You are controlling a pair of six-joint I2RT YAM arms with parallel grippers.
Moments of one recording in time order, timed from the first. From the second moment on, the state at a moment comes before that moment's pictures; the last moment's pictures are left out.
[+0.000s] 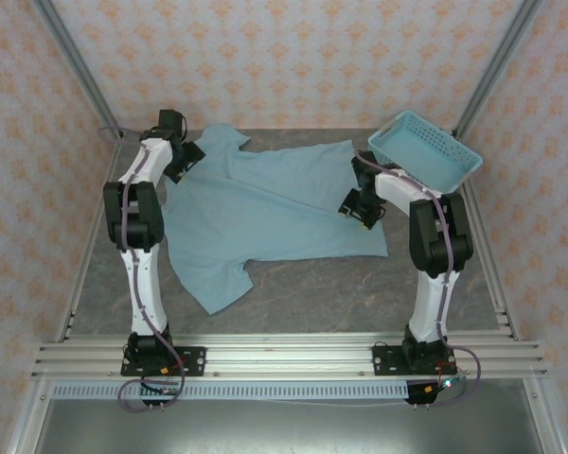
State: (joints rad) left arm 0.08 2.23 1.94 -0.80 0.01 -0.77; right arm 0.24 1.97 1.41 -0.82 -0.10 0.76
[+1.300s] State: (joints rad) left arm -0.32 1.15 0.53 -0.80 0.03 -1.31; right arm 0.15 1.43 0.85 -0.80 -0.10 0.77
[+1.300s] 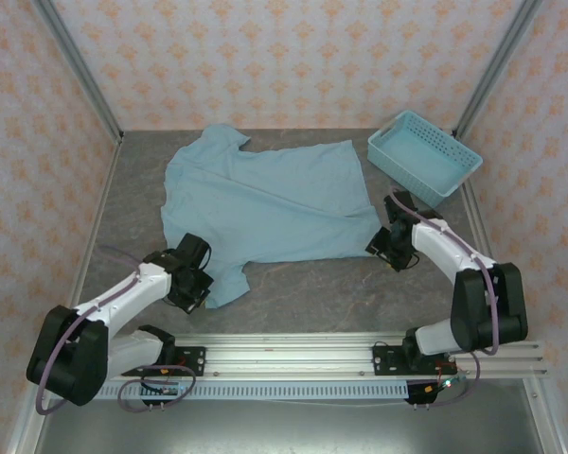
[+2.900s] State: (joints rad) left arm -0.32 0.80 0.76 -1.26 -0.21 -1.30; right arm 0.34 1.29 0.77 -0.92 -0.09 0.96
